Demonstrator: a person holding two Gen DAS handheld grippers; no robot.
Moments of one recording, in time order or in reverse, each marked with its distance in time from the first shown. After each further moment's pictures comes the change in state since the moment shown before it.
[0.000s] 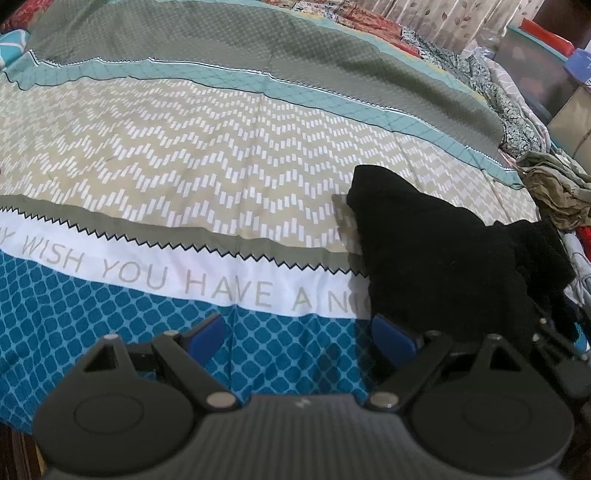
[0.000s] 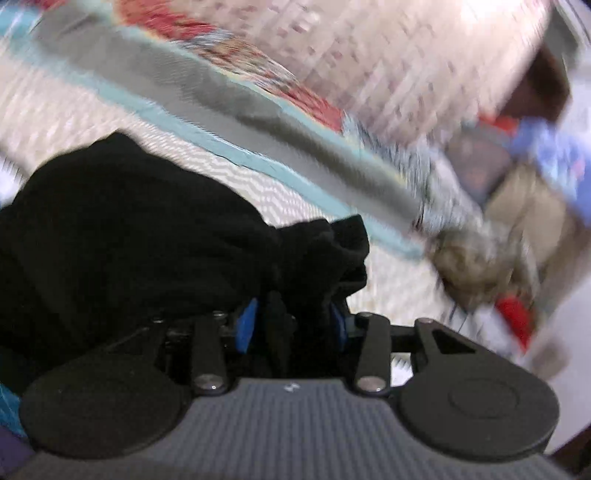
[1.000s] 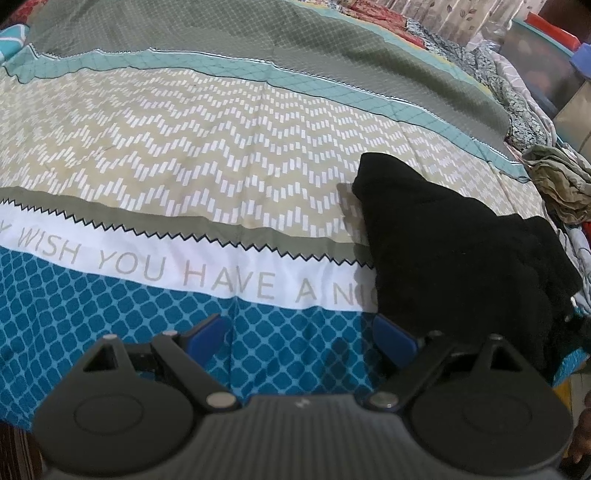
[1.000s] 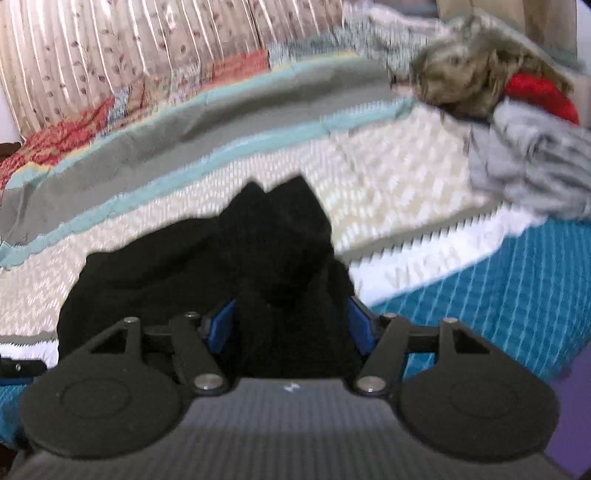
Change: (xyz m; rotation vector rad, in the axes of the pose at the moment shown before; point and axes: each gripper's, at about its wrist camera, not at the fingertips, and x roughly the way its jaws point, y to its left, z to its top) left arm 0.009 0.003 -0.001 -0.003 0.030 0.007; right arm 0.003 -0.056 -0.021 0.694 0.194 0.264
